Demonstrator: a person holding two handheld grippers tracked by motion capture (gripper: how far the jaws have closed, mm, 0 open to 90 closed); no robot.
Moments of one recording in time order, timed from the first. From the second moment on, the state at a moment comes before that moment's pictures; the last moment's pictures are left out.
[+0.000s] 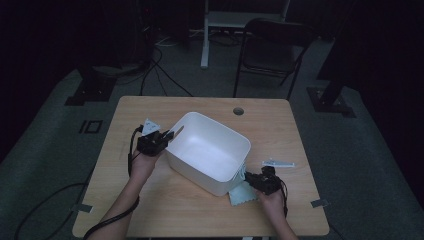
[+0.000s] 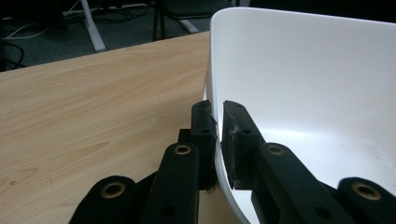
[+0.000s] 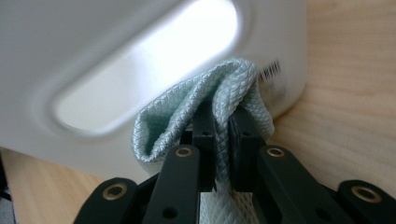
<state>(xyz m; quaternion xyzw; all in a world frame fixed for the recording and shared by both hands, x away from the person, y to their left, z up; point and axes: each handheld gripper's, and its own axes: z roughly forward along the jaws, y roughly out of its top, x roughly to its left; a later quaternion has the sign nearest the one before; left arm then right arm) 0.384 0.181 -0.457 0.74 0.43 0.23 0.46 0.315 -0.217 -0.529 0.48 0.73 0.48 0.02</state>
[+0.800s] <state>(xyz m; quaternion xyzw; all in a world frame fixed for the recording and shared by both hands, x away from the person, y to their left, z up) 0.383 0.179 -0.457 0.74 0.44 0.23 0.46 0.302 -0.214 -0.522 0.48 0.72 0.50 0.01</state>
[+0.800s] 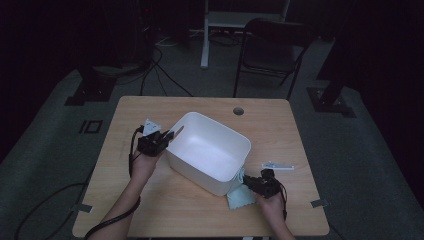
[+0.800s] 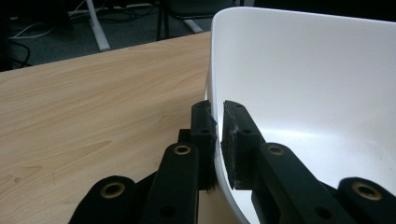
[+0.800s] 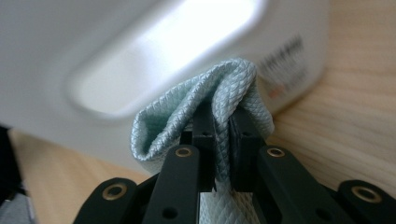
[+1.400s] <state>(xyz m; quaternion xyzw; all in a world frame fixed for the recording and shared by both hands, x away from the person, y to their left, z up) 0.383 0.177 -0.457 0.74 0.44 0.23 0.46 0.292 -0.209 -0.518 0.47 0.73 0.50 0.02</state>
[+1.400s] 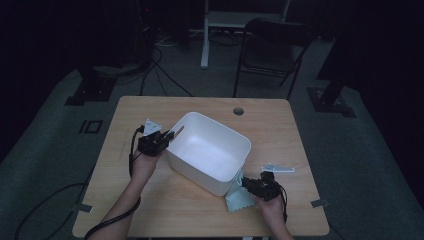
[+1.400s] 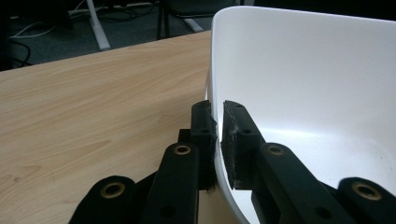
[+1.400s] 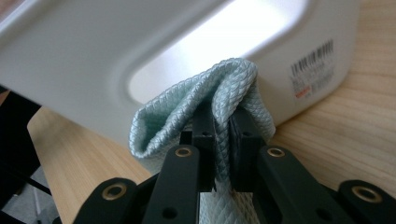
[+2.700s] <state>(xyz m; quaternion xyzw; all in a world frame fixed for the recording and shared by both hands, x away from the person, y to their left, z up) 0.382 0.176 -0.457 0.73 0.45 0.24 0.46 0.271 -0.197 -0.526 0.46 0.74 0.49 0.00</state>
